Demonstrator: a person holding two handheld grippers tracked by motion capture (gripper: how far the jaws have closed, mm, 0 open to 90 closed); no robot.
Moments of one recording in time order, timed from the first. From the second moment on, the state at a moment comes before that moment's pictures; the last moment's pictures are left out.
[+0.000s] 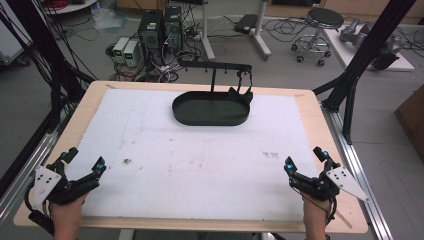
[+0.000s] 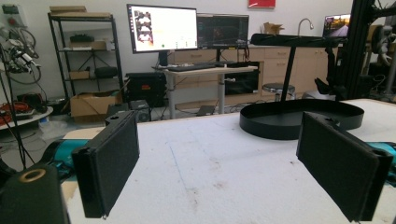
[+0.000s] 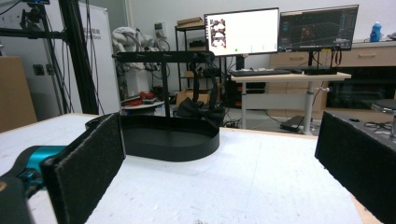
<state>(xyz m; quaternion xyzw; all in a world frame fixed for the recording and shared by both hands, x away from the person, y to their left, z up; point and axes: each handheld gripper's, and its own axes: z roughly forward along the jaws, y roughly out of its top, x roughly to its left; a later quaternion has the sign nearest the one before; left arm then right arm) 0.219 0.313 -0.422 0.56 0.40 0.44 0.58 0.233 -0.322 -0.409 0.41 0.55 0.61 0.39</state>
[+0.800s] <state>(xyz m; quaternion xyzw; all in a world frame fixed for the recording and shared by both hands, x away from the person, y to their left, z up) 0.219 0.311 -0.425 0.56 0.40 0.43 0.58 0.229 -0.321 -0.421 0.41 0.55 0.62 0.37</state>
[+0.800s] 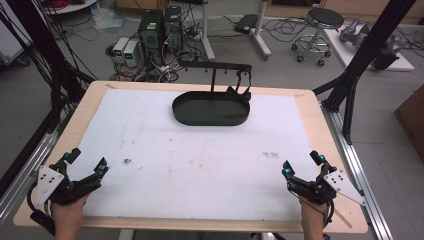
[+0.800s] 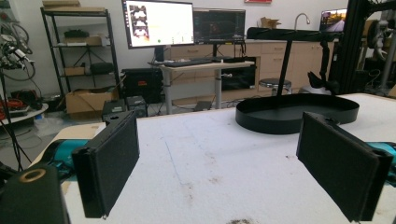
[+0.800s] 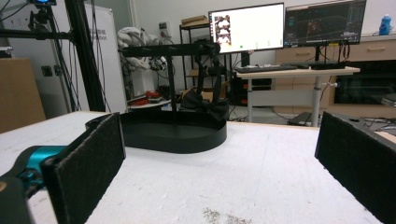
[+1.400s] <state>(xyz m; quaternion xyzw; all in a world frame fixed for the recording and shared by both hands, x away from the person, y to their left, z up) 0.220 0.313 -0.425 0.57 0.41 0.43 0.58 0.228 -0.325 -0.422 0.42 0.54 0.62 0.38</state>
